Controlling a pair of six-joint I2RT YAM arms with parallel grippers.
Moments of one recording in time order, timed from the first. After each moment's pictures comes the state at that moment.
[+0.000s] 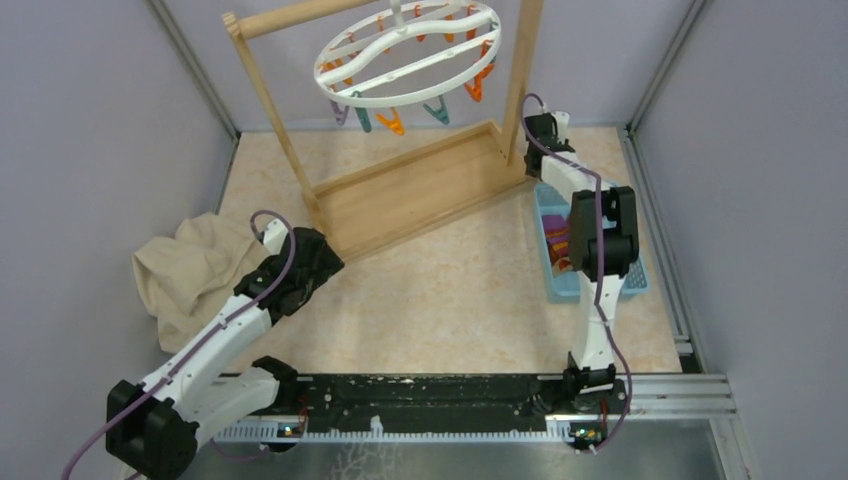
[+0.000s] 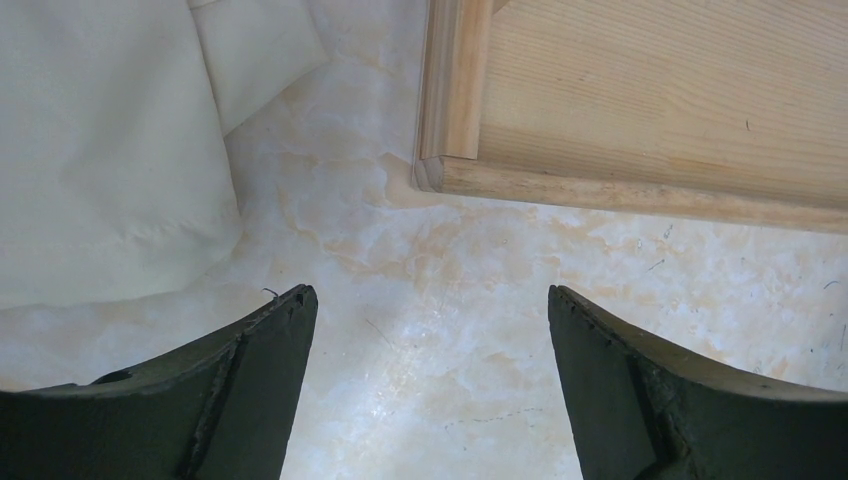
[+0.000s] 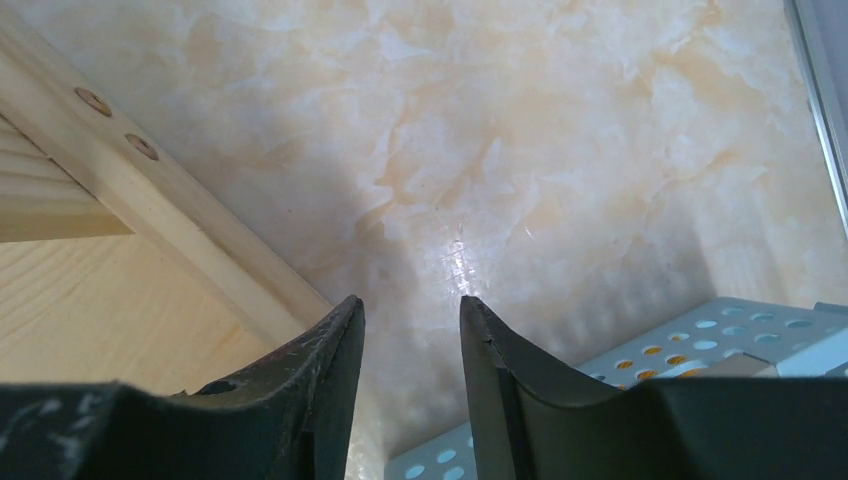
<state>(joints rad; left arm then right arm) -0.47 0.94 0.65 -0.55 -0.48 -0.95 0.15 2.14 1.68 -0.35 0.46 0.25</state>
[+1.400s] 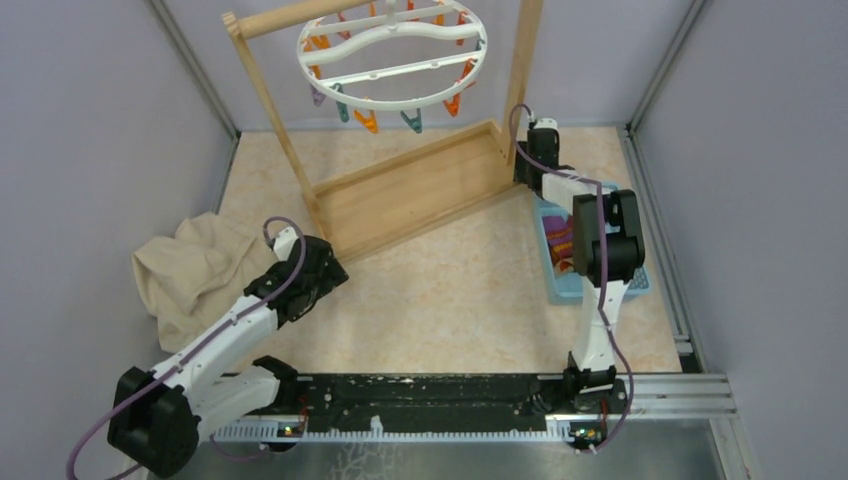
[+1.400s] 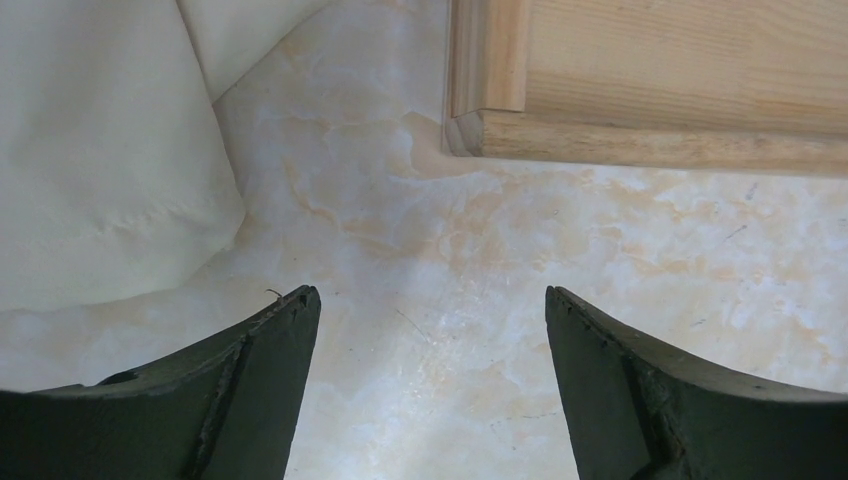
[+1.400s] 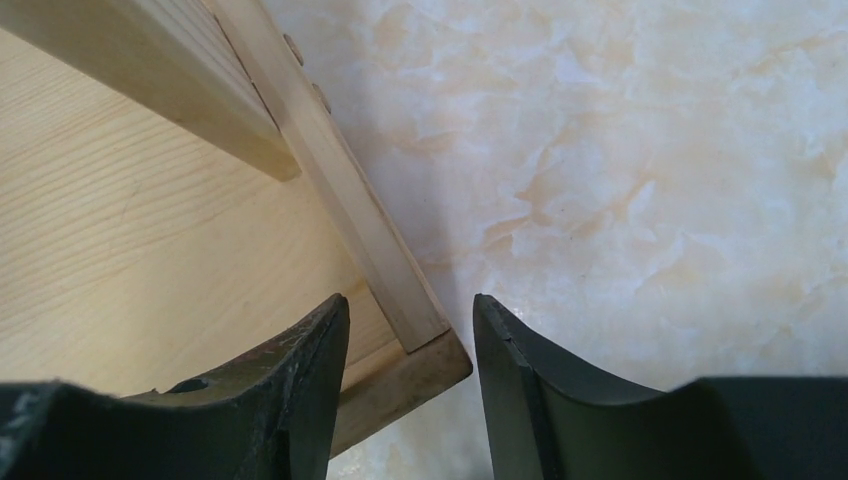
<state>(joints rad) -0.48 0.95 0.55 -0.48 -0.44 -0.90 0.14 2.07 1.44 0.00 0.20 0.13</state>
